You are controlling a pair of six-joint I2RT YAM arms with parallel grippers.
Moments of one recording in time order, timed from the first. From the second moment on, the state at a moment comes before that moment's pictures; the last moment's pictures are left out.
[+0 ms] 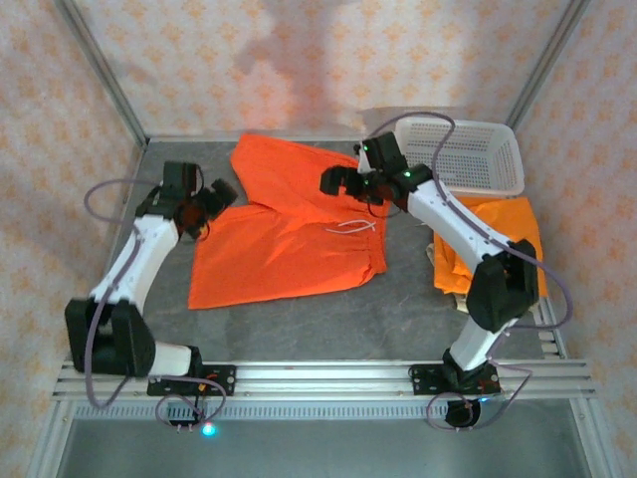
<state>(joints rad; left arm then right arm) 0.01 1.41 1.15 -0.64 0.11 -0.81 0.48 1.67 1.47 -0.60 -0.26 0.53</state>
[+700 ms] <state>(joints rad) -0.03 2.42 2.07 -0.85 0.12 -0.70 0.48 1.14 0.98 -0.62 -0.14 0.48</state>
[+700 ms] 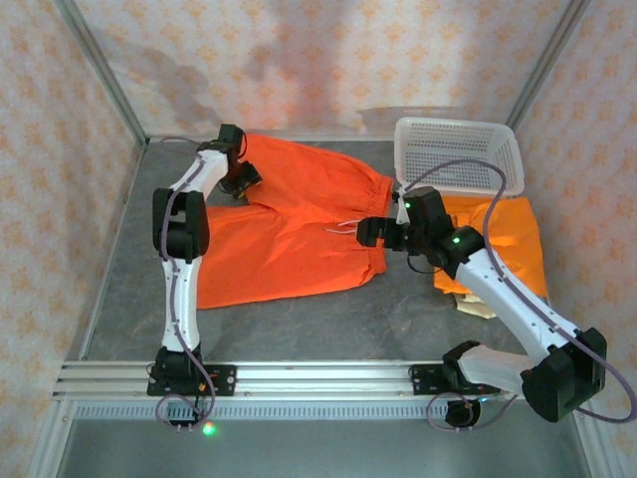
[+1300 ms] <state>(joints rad) -0.27 2.44 2.49 -1.15 -0.44 -0.23 0.48 1.17 0.88 -0.63 -0.07 0.49</state>
